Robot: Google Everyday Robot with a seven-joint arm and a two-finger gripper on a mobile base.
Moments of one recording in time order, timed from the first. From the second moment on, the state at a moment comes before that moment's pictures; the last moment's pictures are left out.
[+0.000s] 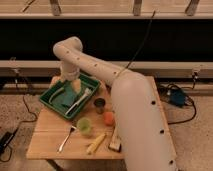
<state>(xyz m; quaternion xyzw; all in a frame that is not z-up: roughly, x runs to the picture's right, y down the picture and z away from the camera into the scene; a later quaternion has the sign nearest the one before) -0.201 -0.006 0.837 -0.27 -0.23 -0.41 0.84</state>
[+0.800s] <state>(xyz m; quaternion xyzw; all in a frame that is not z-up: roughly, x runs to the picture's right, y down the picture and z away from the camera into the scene) -0.246 0.036 0.891 -0.28 -0.25 -0.45 0.81</state>
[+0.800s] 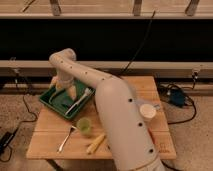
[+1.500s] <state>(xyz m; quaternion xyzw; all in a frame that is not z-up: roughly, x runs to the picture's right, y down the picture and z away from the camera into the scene) -0.239 0.039 0.930 -0.28 -0.24 -0.45 0.81</state>
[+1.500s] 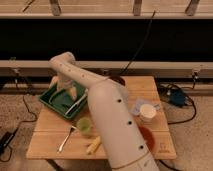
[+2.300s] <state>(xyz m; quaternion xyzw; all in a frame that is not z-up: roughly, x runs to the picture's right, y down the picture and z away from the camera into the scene) -0.230 0.058 0.960 -0.29 -0.23 -0.46 0.81</state>
